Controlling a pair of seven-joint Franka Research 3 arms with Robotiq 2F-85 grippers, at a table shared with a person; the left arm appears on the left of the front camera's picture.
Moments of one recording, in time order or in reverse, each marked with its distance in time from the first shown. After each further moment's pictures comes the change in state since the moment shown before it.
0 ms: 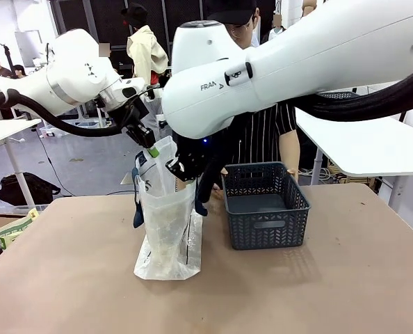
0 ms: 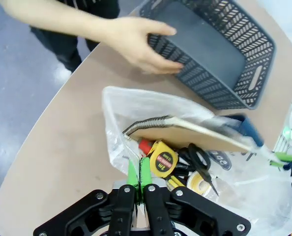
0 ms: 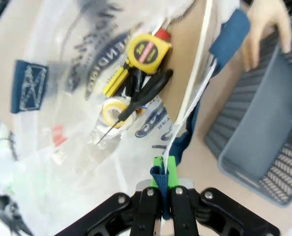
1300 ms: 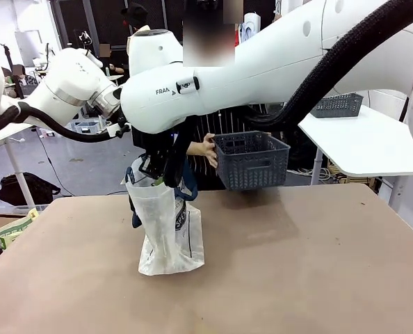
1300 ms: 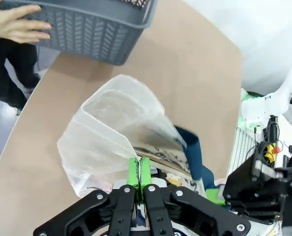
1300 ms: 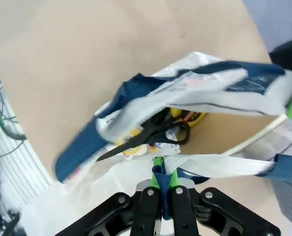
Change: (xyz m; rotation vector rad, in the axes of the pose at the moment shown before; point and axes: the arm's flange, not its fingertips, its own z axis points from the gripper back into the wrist) left arm -0.001 0.038 -0.018 -0.333 -0.098 -0.074; right arm 0.081 0.034 -0.031 0.076 0.001 0.516
